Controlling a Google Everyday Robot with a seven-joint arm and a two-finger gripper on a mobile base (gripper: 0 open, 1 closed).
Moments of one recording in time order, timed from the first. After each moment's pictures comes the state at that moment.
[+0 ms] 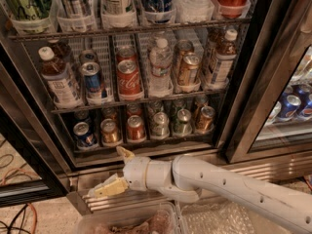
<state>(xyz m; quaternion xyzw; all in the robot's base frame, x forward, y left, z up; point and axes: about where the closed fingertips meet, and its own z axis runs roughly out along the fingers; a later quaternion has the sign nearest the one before) 0.466 0.157 0.641 -0.41 0.65 0.45 0.46</state>
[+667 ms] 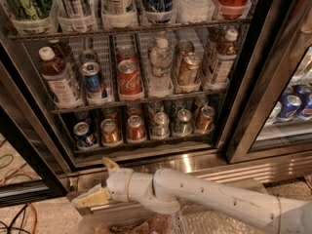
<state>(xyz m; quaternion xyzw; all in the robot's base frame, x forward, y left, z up) 0.455 0.210 0.598 -0.38 0.65 0.48 0.45</state>
